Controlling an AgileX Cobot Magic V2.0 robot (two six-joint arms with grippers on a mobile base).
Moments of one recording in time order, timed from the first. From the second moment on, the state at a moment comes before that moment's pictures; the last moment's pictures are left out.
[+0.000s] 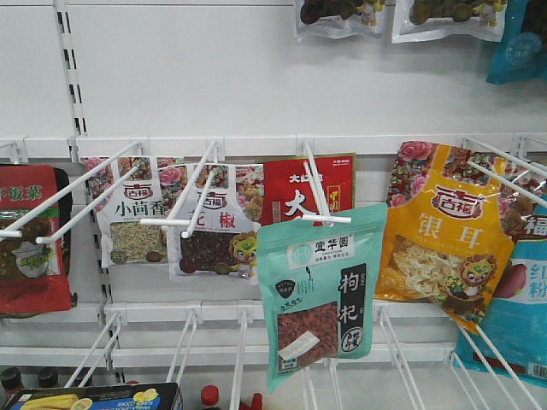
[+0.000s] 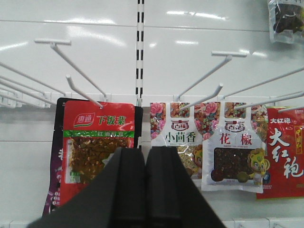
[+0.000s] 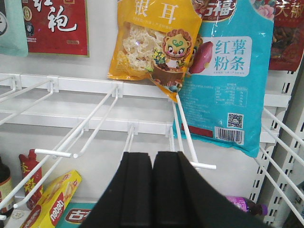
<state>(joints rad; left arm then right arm) -0.04 -0.01 -0.09 -0.05 -0.23 -0.03 0.02 -0.01 0.03 -0.16 0.13 0.09</state>
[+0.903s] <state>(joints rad) -0.12 0.47 -0.26 -0.05 -0.22 -0.85 0.02 -0.01 0.03 -0.16 0.13 0.09</state>
